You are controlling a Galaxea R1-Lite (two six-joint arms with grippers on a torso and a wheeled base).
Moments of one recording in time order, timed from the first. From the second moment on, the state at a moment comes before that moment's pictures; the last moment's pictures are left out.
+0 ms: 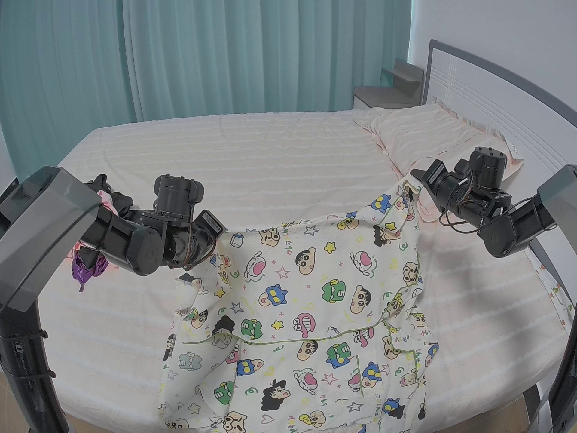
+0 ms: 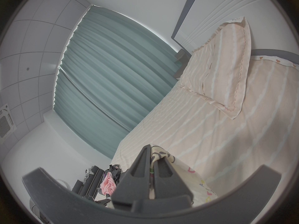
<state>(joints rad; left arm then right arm) -0.32 2.16 -1.22 -0.36 0.13 -0.98 0.16 2.14 -1.17 -0.89 0.18 0.83</state>
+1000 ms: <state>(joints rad) -0.26 2.40 -1.40 -0.35 0.16 -0.99 0.18 2.46 -1.46 -0.81 -0.10 0.93</state>
